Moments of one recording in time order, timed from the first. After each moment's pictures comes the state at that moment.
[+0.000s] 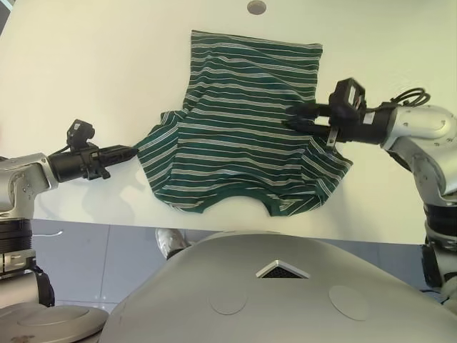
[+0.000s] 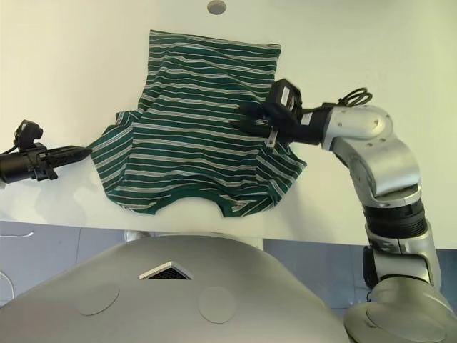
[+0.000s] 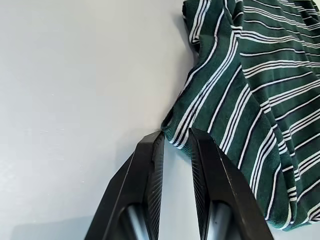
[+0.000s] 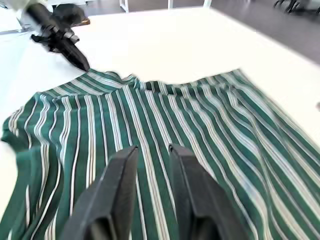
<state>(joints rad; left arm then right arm) 0.18 0.89 0.18 0.06 -0.59 0.87 -1.06 -0.11 -0.70 0.10 -0.42 0.49 0.62 0.91</state>
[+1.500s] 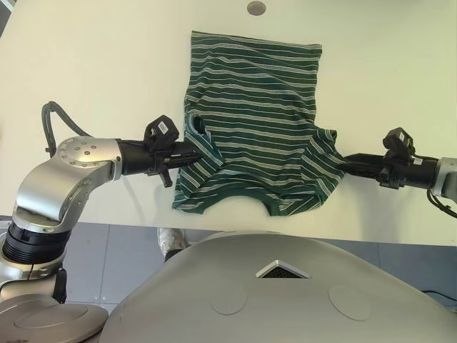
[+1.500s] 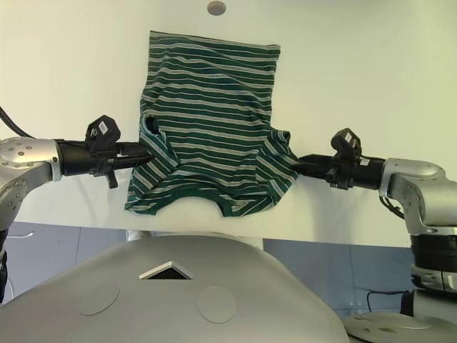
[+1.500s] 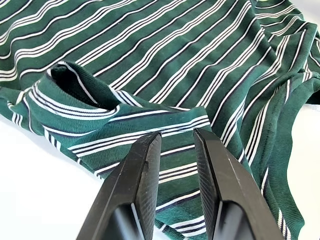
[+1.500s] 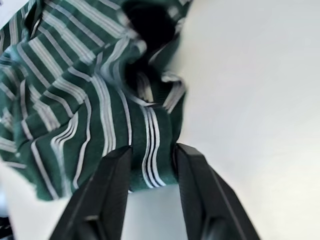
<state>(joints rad) 0.10 0.85 -0.09 -0.59 -0.56 0.93 -0.81 0.29 -0.94 -0.10 -0.17 0.54 0.80 1.12</state>
